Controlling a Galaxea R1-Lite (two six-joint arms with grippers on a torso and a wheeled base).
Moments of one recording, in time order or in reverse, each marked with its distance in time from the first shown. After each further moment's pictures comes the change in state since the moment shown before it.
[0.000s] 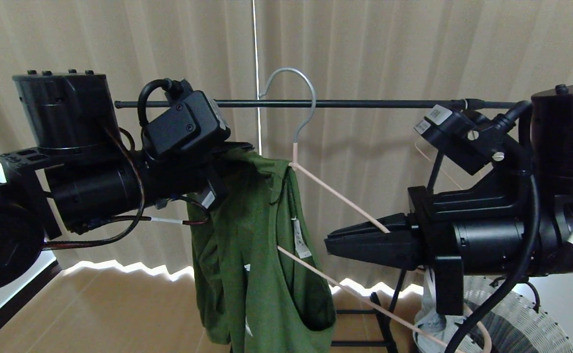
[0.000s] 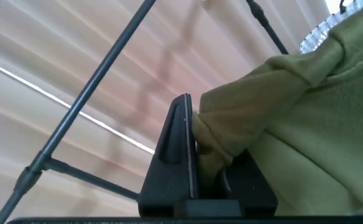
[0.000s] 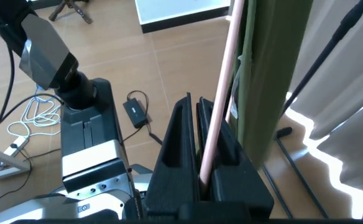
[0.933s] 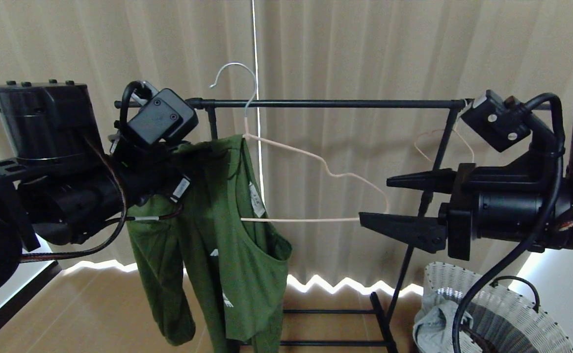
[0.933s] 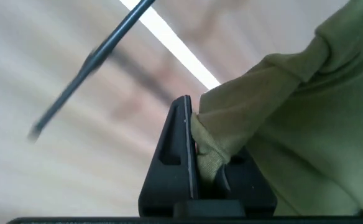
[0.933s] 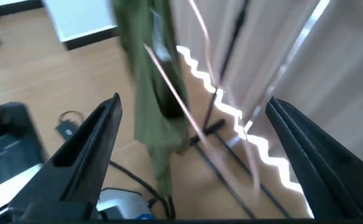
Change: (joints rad) left arm 0.028 -0.045 0.064 0.003 0.532 -0.116; right arm -0.172 -0.052 0.063 -0.050 -0.194 -0.048
